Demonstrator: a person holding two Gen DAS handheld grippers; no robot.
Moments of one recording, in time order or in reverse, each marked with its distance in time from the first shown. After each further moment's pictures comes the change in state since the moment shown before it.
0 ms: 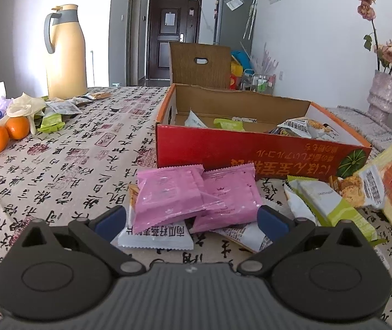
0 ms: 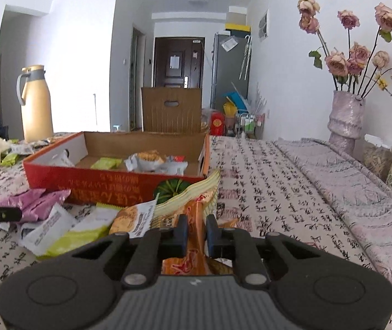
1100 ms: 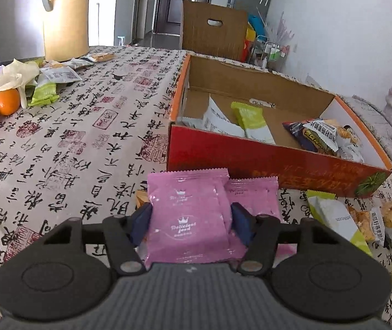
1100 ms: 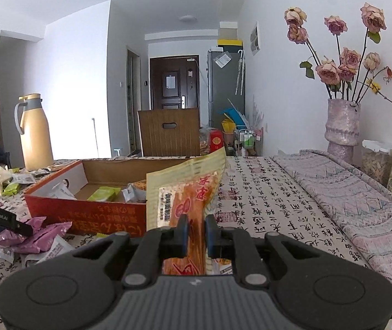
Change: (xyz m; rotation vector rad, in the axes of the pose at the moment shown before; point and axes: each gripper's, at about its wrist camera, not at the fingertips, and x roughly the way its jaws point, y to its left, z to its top) left arm 0.040 0.025 0.045 -0.099 0.206 -0.013; right arm -0.001 -0.013 0.010 0.063 -0.084 0.018
